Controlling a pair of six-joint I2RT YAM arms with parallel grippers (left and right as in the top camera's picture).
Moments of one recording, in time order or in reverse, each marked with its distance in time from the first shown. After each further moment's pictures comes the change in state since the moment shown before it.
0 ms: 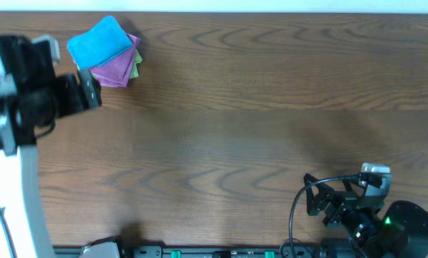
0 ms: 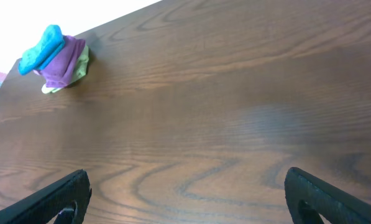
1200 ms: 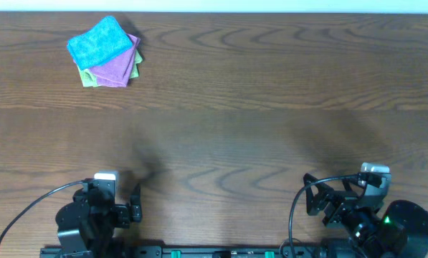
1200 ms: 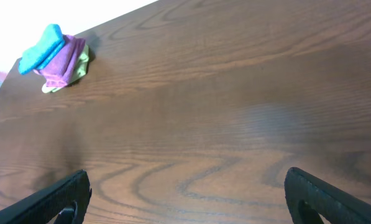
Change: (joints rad) left arm -0.103 -1.237 -1.298 0.362 -0.014 0.161; right arm 0.000 0.002 -0.003 0.000 -0.002 0.003
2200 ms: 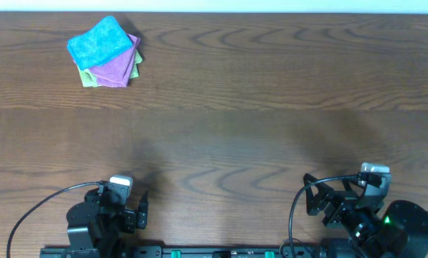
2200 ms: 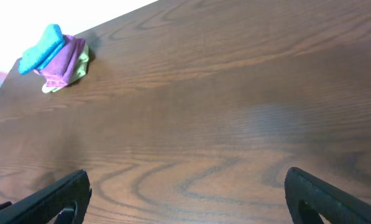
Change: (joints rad) left arm -0.062 -0.059 -0.087 -0.040 0.006 0.094; right arm 0.000 0.000 0.000 0.000 0.000 0.000
